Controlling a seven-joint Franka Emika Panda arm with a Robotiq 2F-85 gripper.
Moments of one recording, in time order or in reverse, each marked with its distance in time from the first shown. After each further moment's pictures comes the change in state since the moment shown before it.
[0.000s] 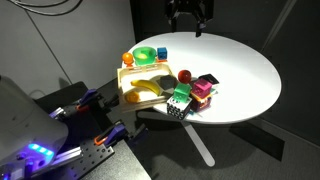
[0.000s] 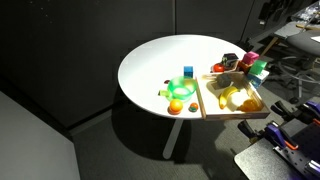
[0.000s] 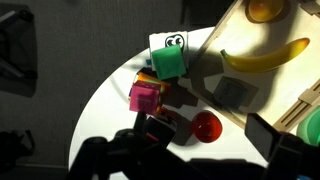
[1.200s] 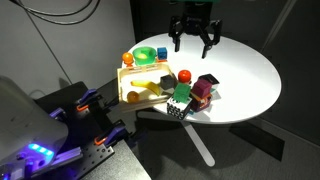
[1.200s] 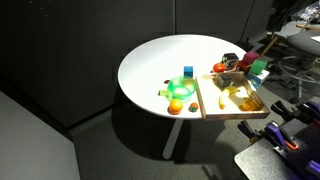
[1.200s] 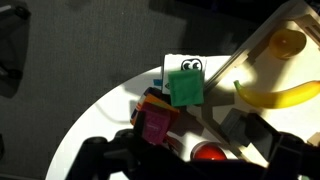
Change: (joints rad) arm -0.049 0.108 -0.033 0.017 0.000 0.003 -0.218
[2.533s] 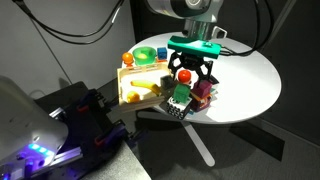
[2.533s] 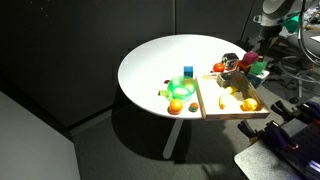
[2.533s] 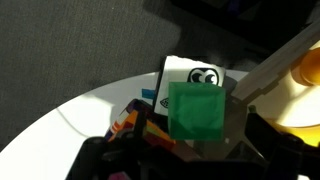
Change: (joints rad) arm -0.053 0.250 0.030 -0.003 0.040 0.190 -0.183
